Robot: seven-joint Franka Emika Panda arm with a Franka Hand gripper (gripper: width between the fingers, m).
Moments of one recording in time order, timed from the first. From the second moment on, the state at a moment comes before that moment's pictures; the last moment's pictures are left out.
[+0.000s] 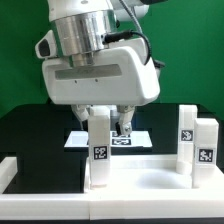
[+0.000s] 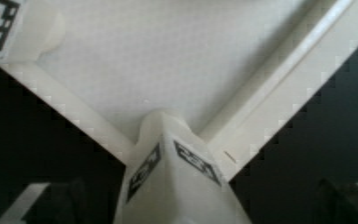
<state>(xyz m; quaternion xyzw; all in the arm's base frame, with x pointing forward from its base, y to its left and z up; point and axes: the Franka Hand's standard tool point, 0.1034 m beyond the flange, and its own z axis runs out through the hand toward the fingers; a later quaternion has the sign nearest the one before) 0.629 -0.041 0.113 -0.93 0.35 0.02 0.09</state>
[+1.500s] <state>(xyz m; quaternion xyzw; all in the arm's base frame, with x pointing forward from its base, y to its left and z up) 0.641 -0.052 0.114 -0.96 0.29 -0.04 0.04</state>
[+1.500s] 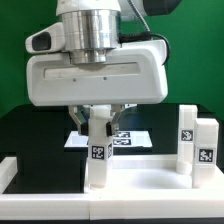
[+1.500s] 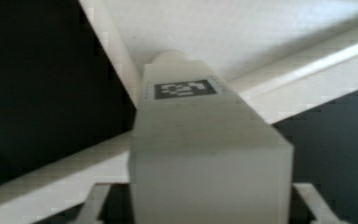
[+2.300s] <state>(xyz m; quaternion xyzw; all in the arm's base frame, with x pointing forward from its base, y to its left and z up) 0.633 -0.059 0.110 -0.85 0.53 0.00 0.08</state>
